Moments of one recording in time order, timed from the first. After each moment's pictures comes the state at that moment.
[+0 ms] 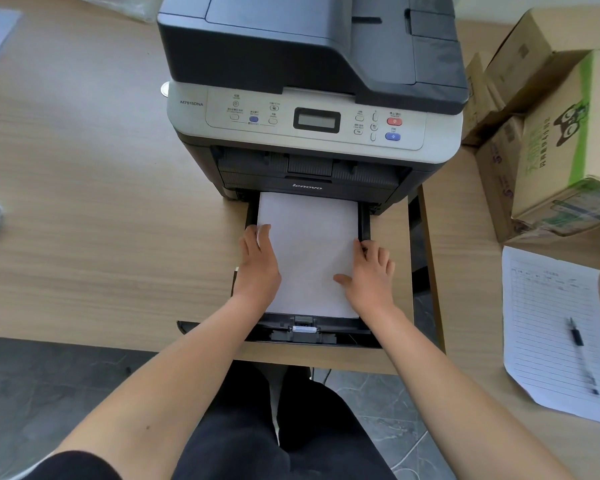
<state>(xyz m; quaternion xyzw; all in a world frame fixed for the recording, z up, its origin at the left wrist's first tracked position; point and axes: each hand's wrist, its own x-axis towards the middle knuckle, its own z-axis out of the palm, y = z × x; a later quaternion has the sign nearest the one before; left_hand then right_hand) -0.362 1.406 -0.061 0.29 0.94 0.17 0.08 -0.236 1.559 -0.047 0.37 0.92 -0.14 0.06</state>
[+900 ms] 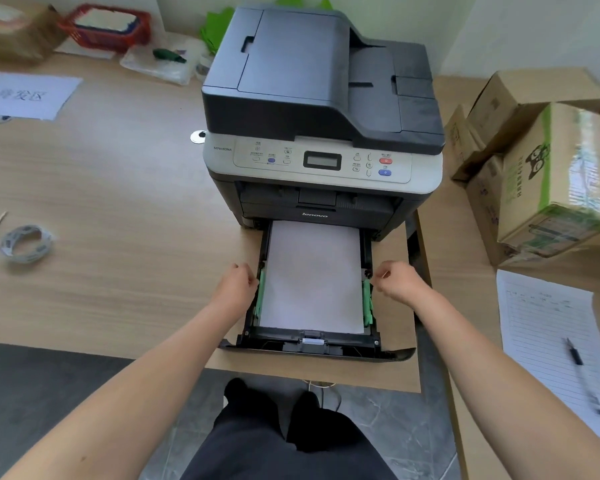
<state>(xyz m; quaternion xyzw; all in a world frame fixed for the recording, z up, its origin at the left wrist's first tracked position) -0.406 1.358 -0.026 0.19 0.93 0.19 0.24 -0.228 1.620 0.007 0.42 0.82 -0.37 0.15</state>
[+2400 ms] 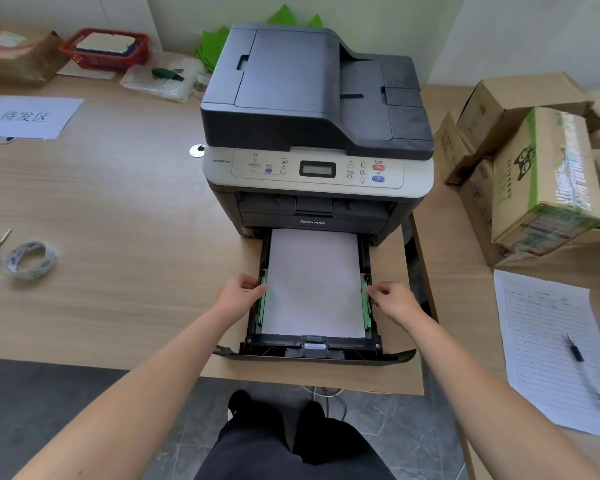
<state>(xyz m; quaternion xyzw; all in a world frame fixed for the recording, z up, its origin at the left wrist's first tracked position) -0.406 1.348 -0.019 0.09 0.85 0.39 0.35 -0.208 1.596 -0.016 0.49 0.74 -0.46 0.07</state>
